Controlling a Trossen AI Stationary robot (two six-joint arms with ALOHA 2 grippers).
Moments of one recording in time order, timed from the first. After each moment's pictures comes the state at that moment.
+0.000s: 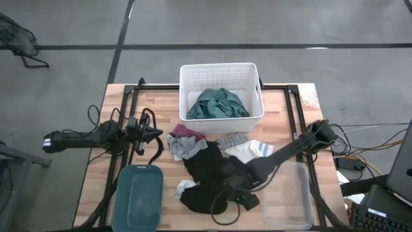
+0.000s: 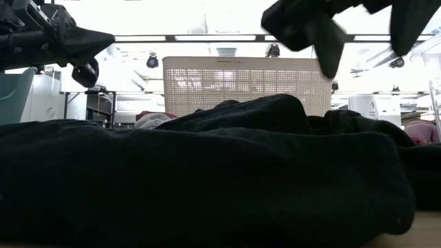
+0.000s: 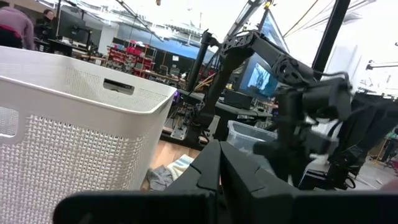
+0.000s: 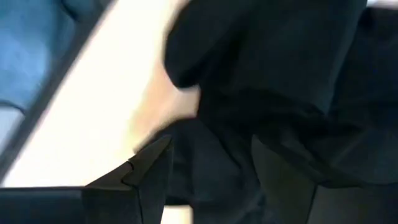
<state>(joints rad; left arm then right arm) 0.06 0.19 0.01 0.32 0.02 -0.29 0.51 1.85 1.45 -0.78 -0.10 -0.03</state>
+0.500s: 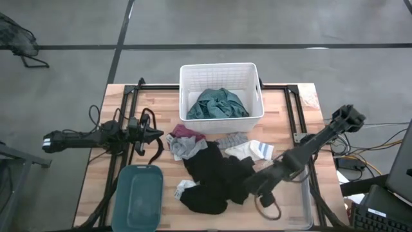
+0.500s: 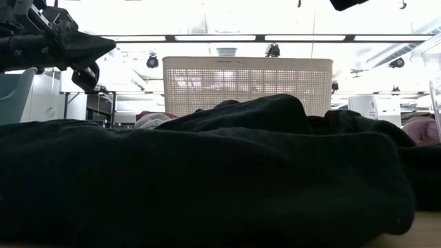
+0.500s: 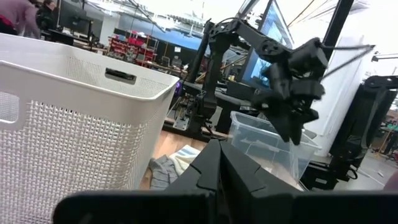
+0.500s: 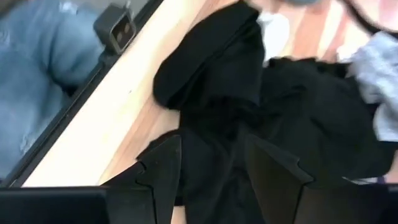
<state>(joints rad) 0.06 0.20 0.01 0.29 0.02 -0.29 0.60 1.43 1.07 -0.48 0.16 0.08</state>
